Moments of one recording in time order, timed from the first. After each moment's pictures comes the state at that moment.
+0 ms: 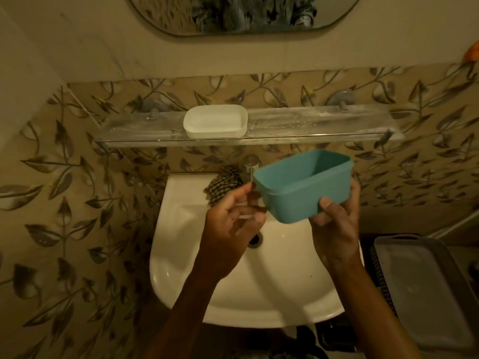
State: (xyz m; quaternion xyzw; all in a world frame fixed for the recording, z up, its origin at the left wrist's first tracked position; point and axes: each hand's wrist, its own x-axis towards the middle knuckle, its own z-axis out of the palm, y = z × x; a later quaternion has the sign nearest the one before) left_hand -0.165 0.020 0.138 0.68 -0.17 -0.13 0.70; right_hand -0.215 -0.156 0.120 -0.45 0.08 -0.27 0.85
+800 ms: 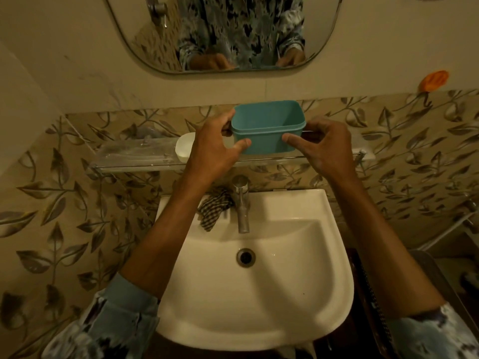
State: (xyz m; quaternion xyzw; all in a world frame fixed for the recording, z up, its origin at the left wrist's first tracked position) left_hand -0.037 -0.034 0.224 0.84 -0.27 0.07 0.47; right_hand -0.119 -0.225 0.211 -0.80 0.10 -0.31 0.50
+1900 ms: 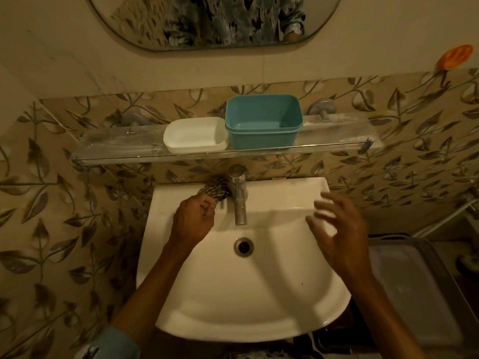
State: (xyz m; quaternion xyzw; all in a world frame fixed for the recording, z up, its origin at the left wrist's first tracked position) left_hand -0.055 0.034 0.048 0.93 -0.16 0.00 0.32; right_hand -0.231 -0.211 0.086 -0.84 0.14 -0.29 0.44
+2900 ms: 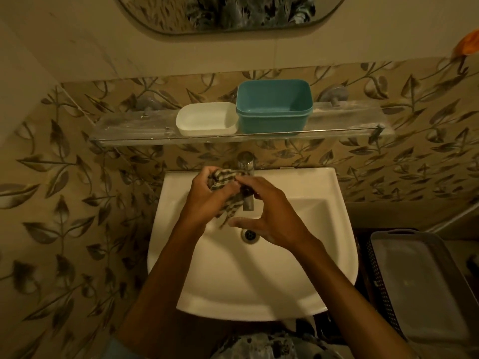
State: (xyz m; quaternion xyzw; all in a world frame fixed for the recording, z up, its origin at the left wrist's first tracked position) left_hand -0.096 0.020 0.120 0.78 -0.04 -0.15 0.61; right_hand -0.174 -0.125 0.107 -0.85 -0.04 -0.08 0.52
